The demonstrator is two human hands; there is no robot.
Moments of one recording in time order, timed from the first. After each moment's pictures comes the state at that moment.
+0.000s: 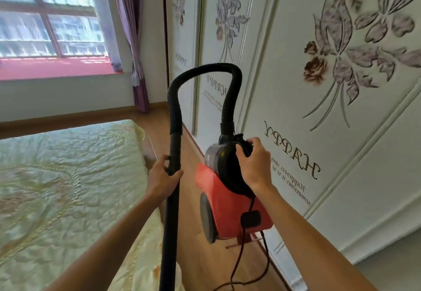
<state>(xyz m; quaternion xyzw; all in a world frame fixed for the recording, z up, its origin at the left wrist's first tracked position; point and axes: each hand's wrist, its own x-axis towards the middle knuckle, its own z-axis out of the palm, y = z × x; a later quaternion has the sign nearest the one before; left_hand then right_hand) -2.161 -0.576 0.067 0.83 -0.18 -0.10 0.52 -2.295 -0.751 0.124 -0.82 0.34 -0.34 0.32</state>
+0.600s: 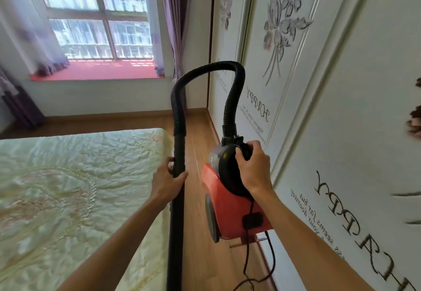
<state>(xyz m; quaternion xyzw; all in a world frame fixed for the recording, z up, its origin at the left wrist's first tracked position) -1.975 -0.723 0.072 0.85 -0.08 -0.05 0.53 -2.052 -0.919 0.109 -0.84 0.23 -0.31 0.37</state>
